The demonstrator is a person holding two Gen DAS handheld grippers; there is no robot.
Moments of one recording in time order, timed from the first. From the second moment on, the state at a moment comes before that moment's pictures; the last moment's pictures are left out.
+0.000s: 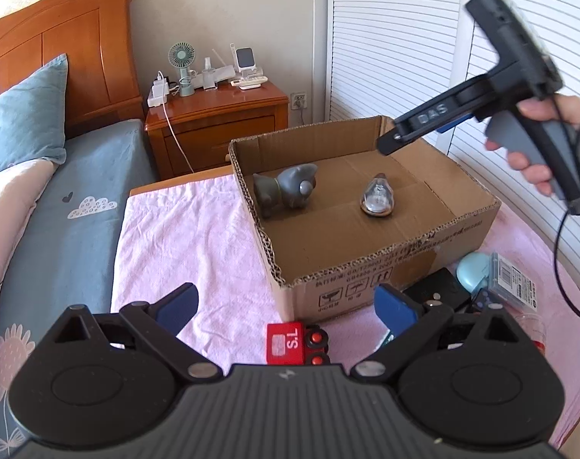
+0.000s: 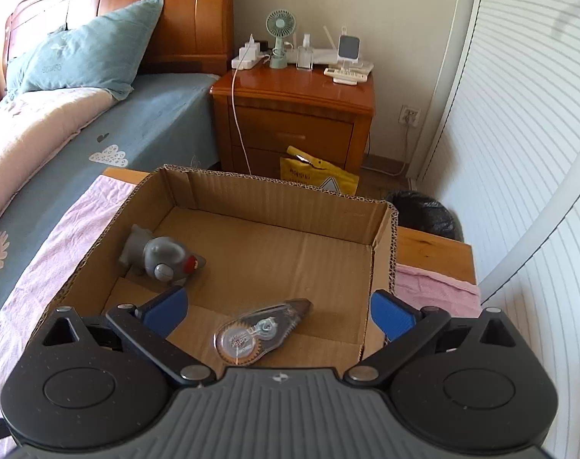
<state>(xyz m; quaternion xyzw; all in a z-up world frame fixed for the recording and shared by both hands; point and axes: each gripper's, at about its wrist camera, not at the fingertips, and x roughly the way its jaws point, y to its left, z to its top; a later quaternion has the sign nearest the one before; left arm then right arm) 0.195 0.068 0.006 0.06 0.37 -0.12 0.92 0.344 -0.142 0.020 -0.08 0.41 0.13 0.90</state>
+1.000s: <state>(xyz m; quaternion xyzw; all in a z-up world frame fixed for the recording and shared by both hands) 0.117 0.060 -0.021 0.00 0.39 -0.03 0.92 0.164 -0.188 -0.019 0.00 0.43 0.19 0.88</state>
